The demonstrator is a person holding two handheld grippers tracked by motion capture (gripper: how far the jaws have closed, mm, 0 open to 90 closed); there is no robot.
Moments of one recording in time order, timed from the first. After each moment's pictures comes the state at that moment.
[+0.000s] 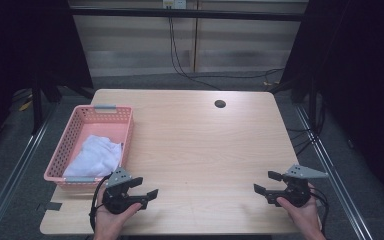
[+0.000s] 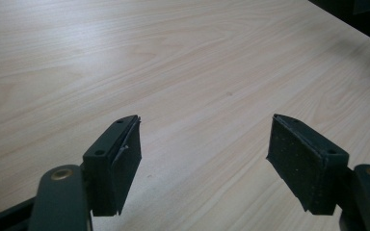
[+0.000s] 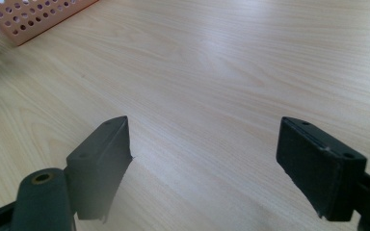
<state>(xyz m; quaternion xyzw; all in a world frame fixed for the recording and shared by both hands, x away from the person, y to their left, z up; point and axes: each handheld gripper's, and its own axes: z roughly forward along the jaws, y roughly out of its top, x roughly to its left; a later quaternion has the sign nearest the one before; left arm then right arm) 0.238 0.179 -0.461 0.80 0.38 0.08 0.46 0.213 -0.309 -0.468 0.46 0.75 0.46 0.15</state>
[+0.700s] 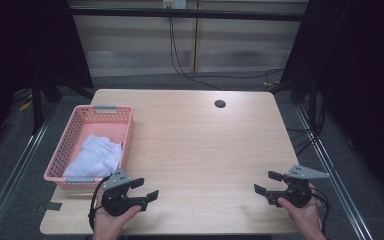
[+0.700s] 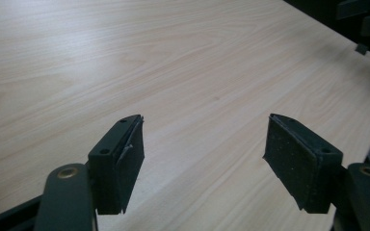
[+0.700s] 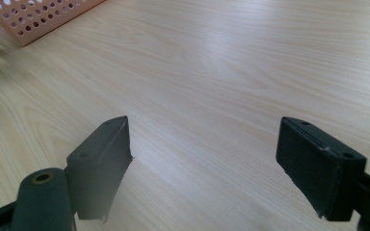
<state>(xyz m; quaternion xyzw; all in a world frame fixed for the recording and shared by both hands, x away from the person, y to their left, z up) 0.230 0.180 -0.454 0.79 0.37 0.07 0.48 0.211 -0.308 -0.466 0.45 0.75 0.46 0.15</state>
